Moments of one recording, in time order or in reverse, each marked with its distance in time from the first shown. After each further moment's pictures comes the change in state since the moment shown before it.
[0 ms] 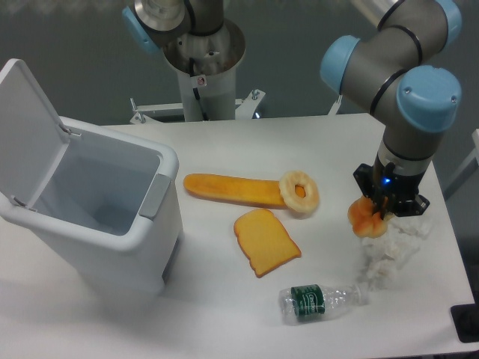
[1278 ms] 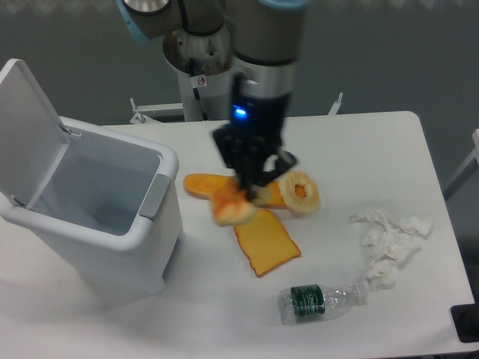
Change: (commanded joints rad) arm -0.366 0.324 -0.069 0.045 -0.242 -0.432
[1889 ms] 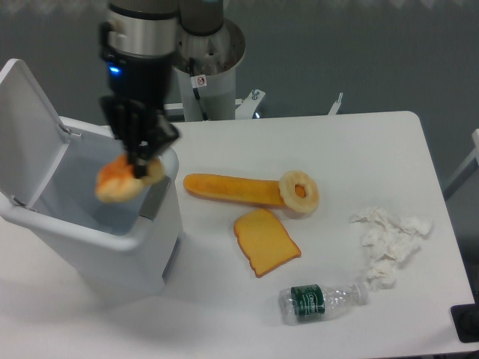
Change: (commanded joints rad) arm -0.181 0.067 -0.050 -0.008 -0.023 -0.045
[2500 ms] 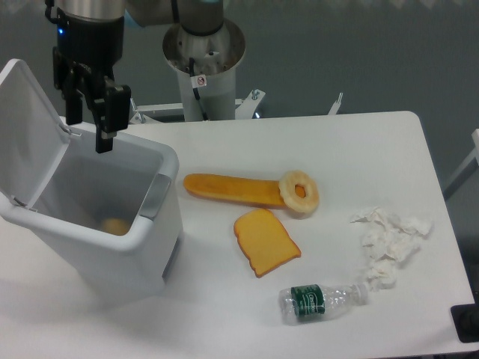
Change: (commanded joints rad) arm 0.015 0.051 -0.040 0.009 0.012 0.009
